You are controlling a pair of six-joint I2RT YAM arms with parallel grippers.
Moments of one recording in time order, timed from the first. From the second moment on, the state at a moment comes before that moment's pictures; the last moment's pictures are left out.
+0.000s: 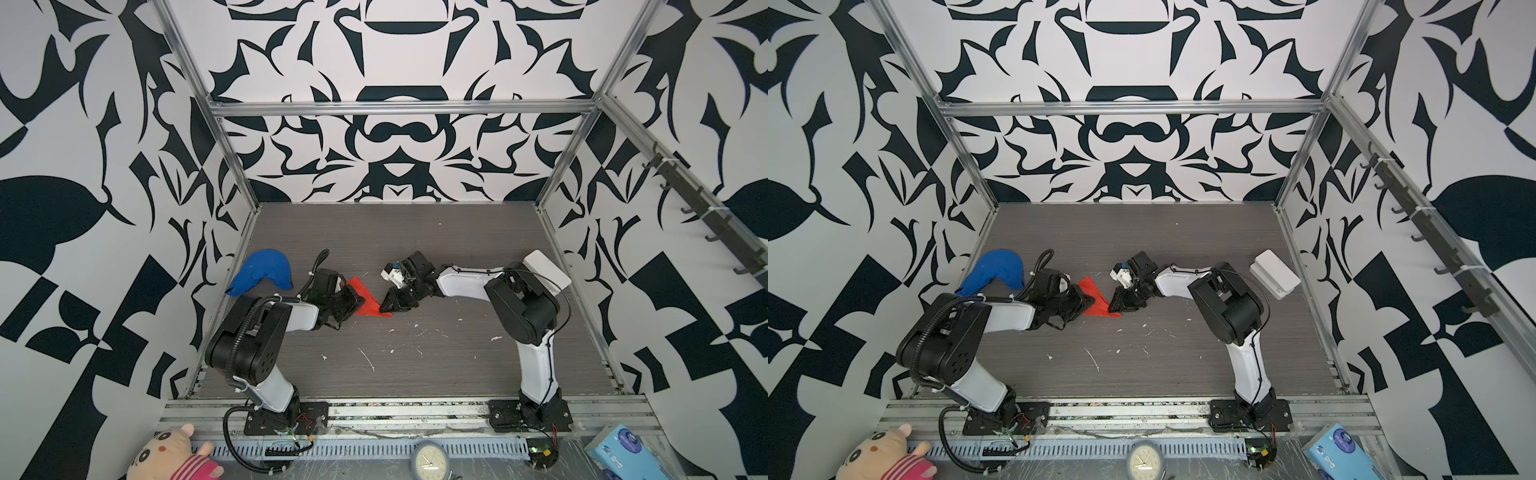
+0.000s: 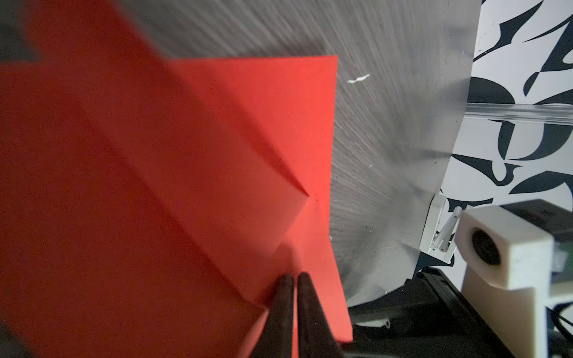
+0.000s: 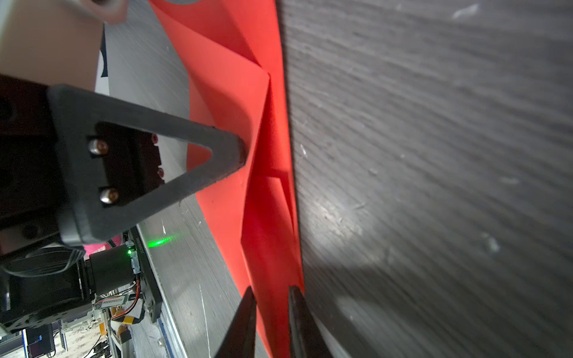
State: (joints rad) left arm -0.33 1.63 0.55 0.27 0.44 -1.05; right arm 0.68 2.04 1.24 -0.25 -0.69 0.45
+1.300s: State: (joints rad) left arm -0.33 1.65 0.58 0.26 0.45 -1.04; right arm 0.70 2.03 1.26 -0.34 -0.58 0.36
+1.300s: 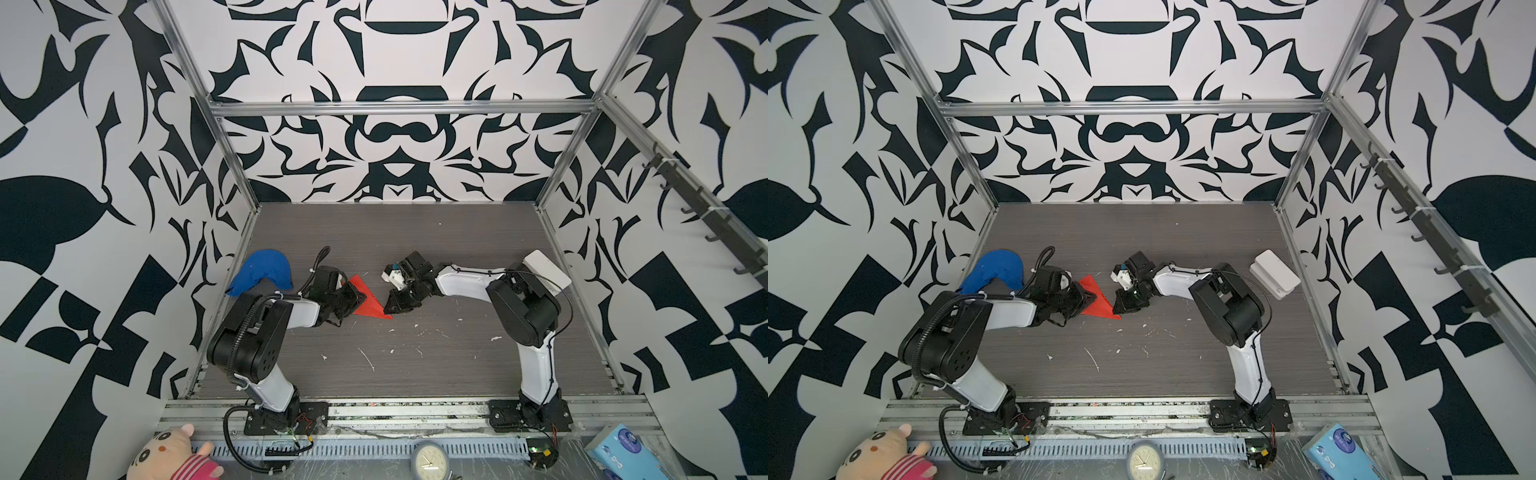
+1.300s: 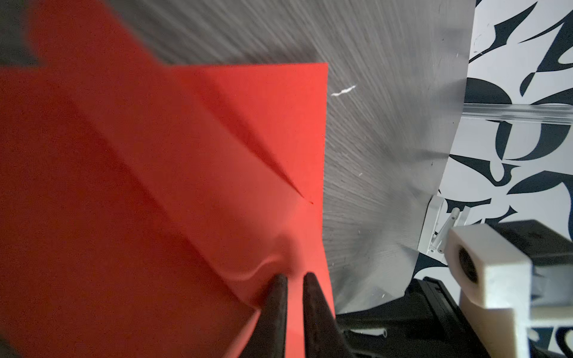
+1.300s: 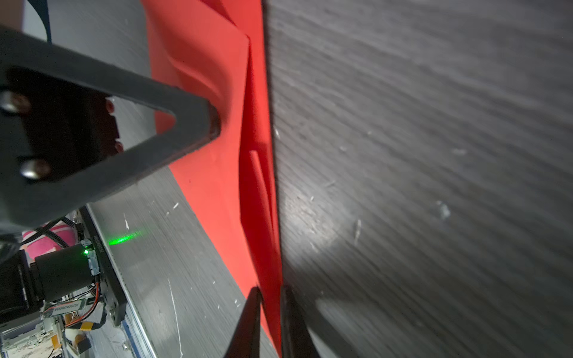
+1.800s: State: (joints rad) left arm -0.33 1.65 0.58 0.26 0.46 -1.03; right arm 0.70 2.02 1.31 -0.30 -0.57 0.36
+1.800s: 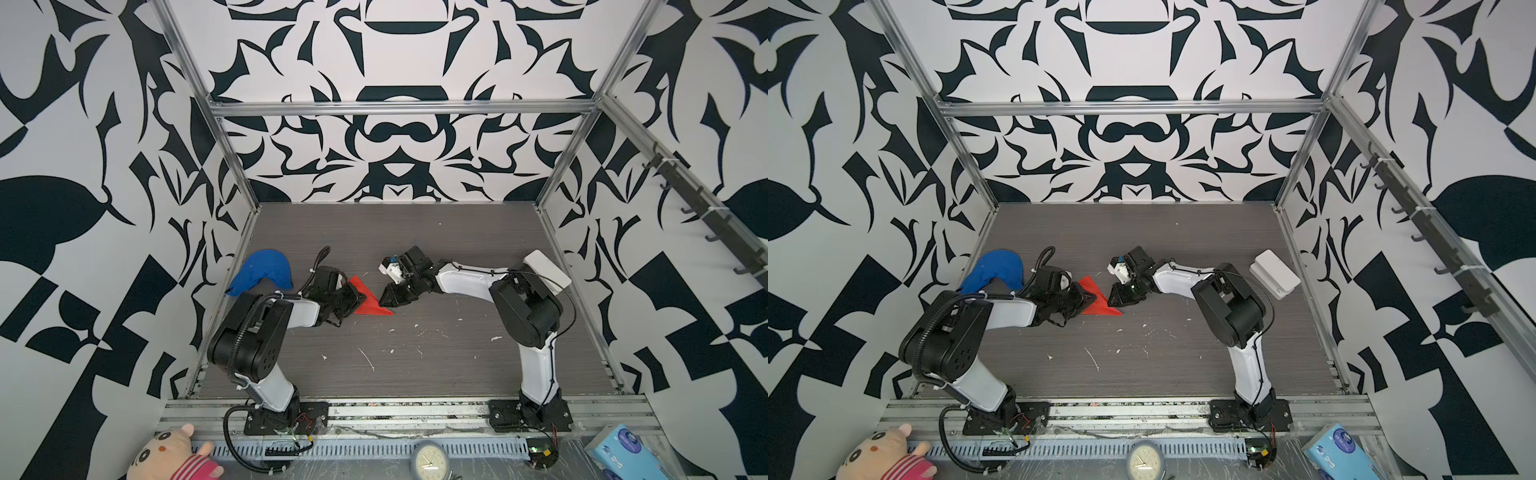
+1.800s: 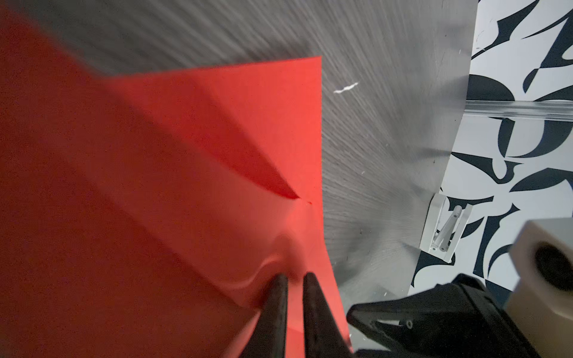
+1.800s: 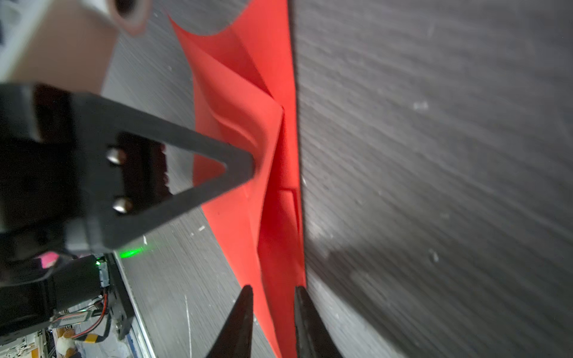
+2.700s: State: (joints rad) left arm -0.33 1.66 0.61 0.26 0.47 -1.03; right arm 0.72 2.10 1.33 -0.28 -0.59 0.34
